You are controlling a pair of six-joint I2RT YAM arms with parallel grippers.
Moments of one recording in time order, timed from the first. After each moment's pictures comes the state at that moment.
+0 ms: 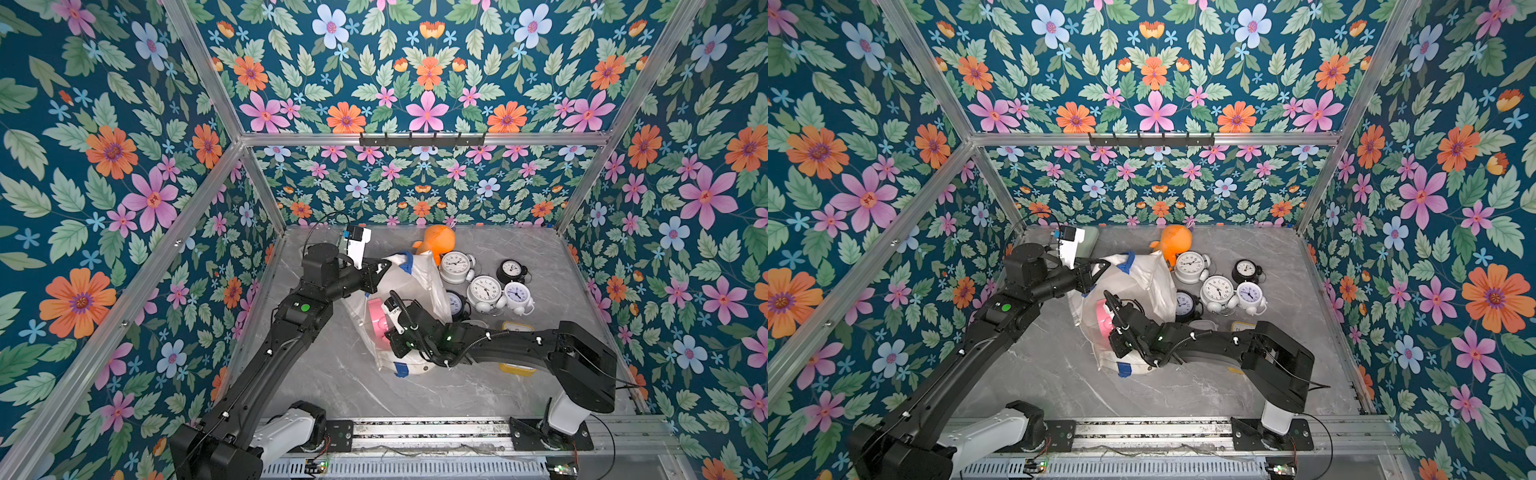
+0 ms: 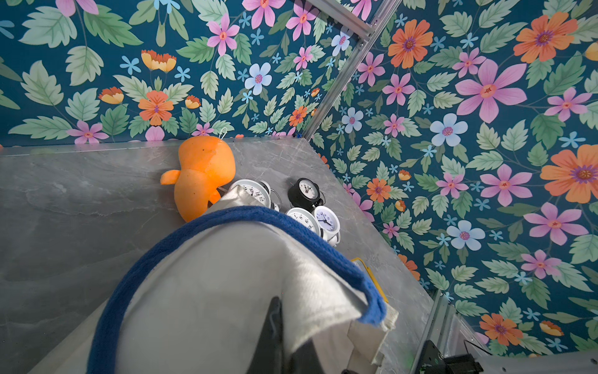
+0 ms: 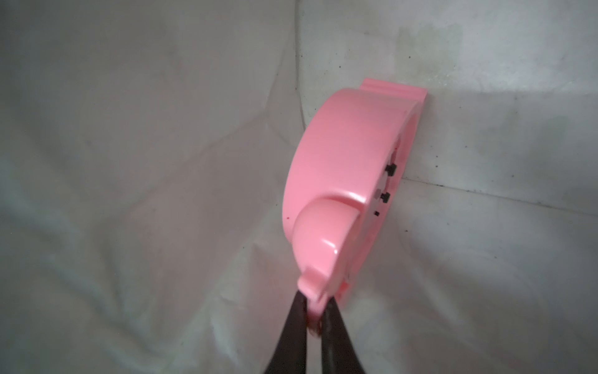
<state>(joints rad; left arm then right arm) -0.40 1.09 1.05 -0.23 0.47 -0.36 1.08 1.71 1.07 -0.03 0.06 0.38</state>
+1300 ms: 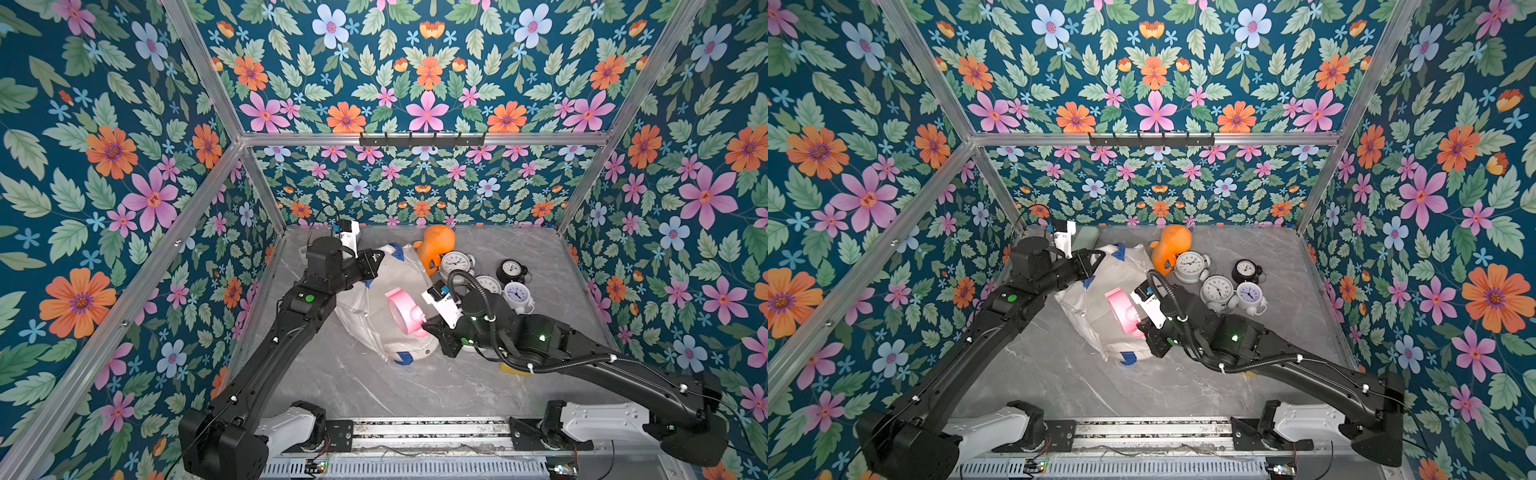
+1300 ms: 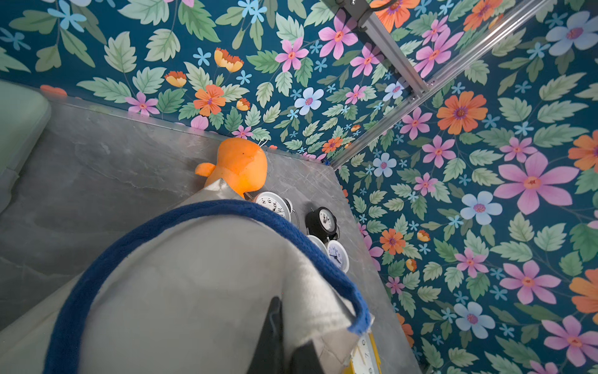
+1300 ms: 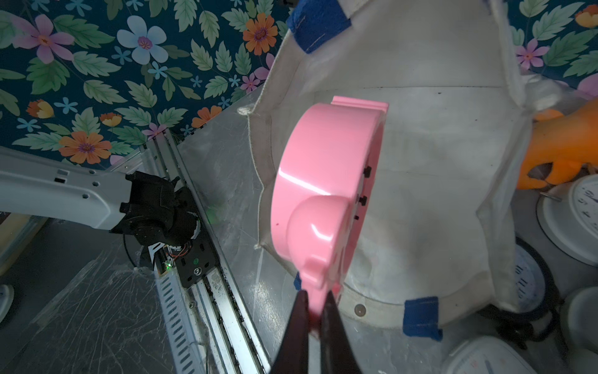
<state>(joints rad) -0.40 1.16 1.09 -0.23 0.30 -0.63 1.05 1.14 1.16 -0.58 0.00 0.23</state>
